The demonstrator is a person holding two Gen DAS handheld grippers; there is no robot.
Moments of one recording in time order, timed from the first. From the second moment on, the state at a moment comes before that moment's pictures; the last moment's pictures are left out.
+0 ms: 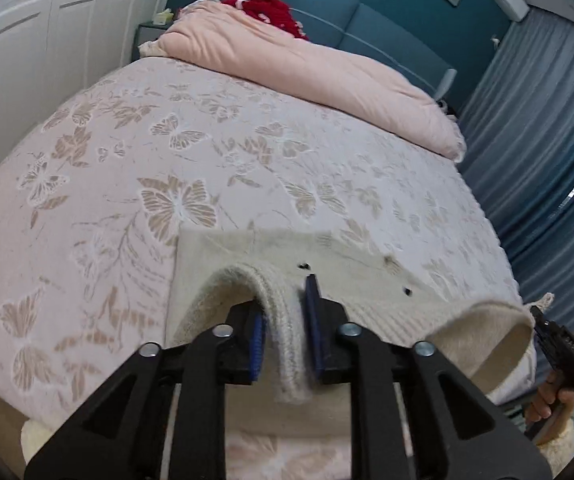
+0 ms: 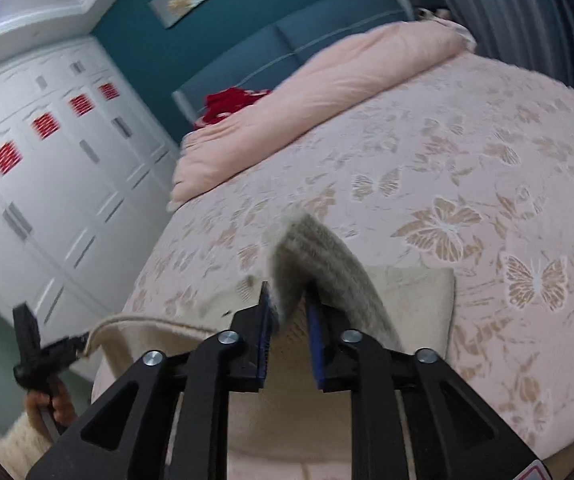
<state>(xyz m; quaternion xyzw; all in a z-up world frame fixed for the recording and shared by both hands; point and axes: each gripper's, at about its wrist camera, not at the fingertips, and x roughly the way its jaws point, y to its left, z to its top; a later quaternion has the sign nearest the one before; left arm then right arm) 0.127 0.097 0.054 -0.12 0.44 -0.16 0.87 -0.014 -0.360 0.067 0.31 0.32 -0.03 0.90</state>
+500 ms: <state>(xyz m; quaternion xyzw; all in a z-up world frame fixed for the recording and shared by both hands) 0.204 0.083 -0.046 -0.08 0.52 -0.11 0.85 0.036 -0.366 -0.029 0.20 0.44 -0.13 0.87</state>
